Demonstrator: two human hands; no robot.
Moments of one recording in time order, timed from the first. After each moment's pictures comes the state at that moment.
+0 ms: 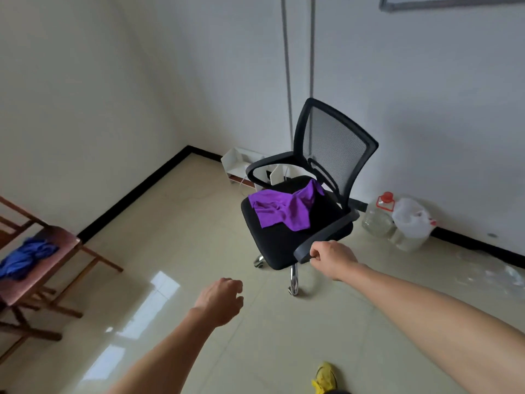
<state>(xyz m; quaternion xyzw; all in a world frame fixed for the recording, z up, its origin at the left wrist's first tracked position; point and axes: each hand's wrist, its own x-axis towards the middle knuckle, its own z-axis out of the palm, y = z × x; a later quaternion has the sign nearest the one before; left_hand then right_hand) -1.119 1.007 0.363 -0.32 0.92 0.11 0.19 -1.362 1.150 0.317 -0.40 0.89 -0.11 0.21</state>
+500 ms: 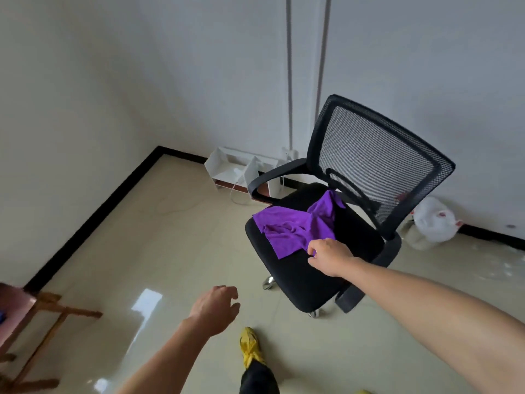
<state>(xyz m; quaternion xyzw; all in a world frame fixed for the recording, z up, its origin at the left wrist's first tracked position) -1.207 0.740 0.312 -0.28 0.91 0.16 0.24 -1.449 0.910 0.268 -0.36 0.89 -0.07 0.27</state>
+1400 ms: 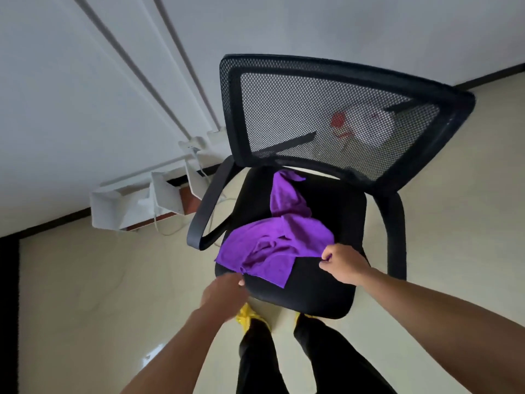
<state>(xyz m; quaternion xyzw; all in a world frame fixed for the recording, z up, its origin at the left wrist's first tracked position) -1.507 0.566 0.191 -0.03 0.90 0.11 0.41 -1.529 0.849 0.150 0.13 0.87 -0.24 0.40</state>
